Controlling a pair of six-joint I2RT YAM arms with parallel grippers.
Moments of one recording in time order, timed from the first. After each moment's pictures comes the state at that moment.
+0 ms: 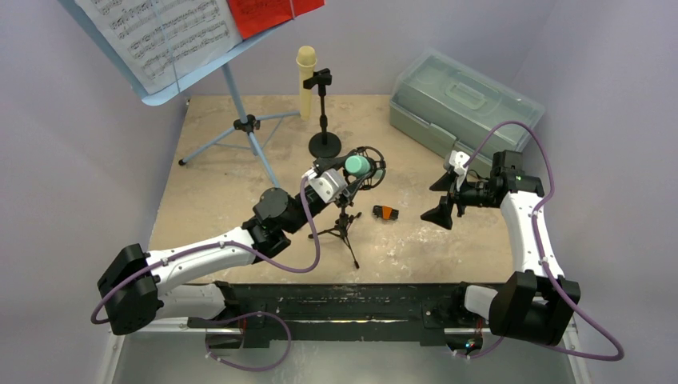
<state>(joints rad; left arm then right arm) -0.97 1.19 0.73 0.78 -0.06 0.27 -0.21 1.19 0.99 -1.03 -1.09 -1.12</state>
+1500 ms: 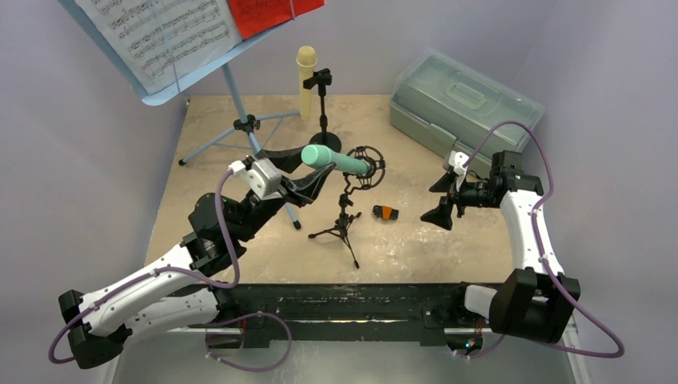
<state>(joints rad) -0.97 0.84 0.85 0.42 -0.11 0.13 -0.21 1.21 0.99 -1.05 -1.09 -1.13</state>
